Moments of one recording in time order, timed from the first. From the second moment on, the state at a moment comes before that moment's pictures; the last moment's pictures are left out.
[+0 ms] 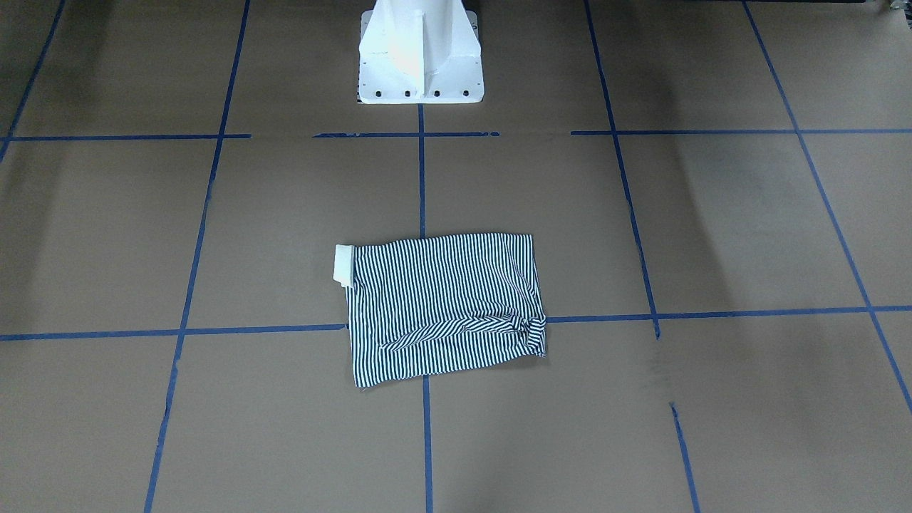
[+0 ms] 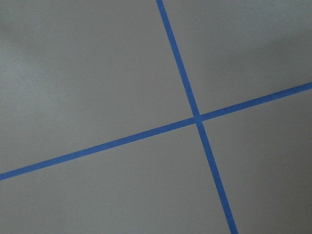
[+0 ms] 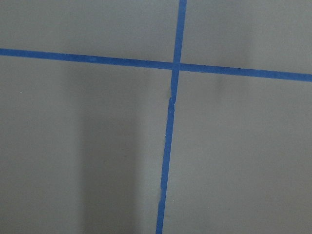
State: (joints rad) left arm -1.57 -1.55 -1.51 -1.82 -2.30 0.08; right arm 1.57 -1.57 1.63 -1.78 2.39 -0.19
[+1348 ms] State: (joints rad) left arm -1.57 -1.54 -1.51 -1.81 -2.31 -0.01; right arm 1.58 -1.56 1.62 -1.75 2.39 -0.05
